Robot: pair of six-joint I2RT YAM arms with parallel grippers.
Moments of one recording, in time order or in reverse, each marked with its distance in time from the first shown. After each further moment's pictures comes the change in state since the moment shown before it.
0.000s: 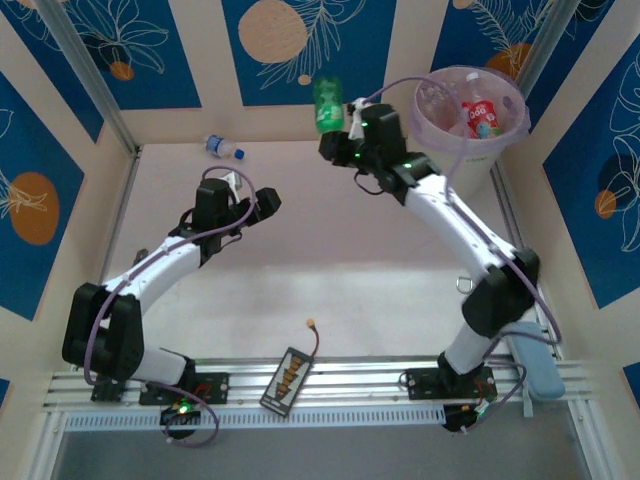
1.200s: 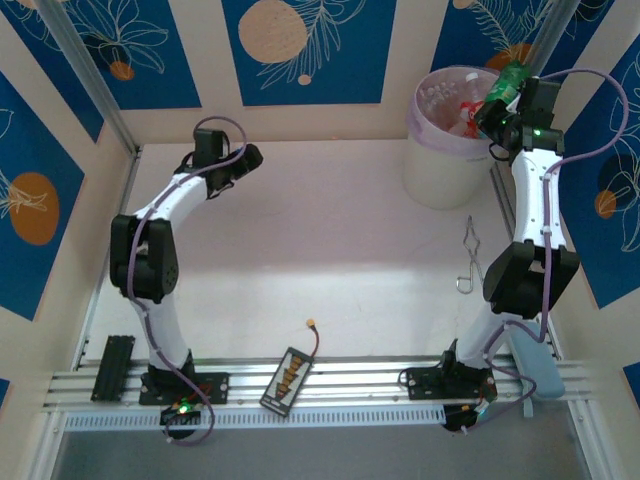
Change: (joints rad) left arm 0.179 0.555 0.658 -0.264 -0.100 0.085; right arm -0.739 0.198 0.202 -0.174 -0.095 0.018
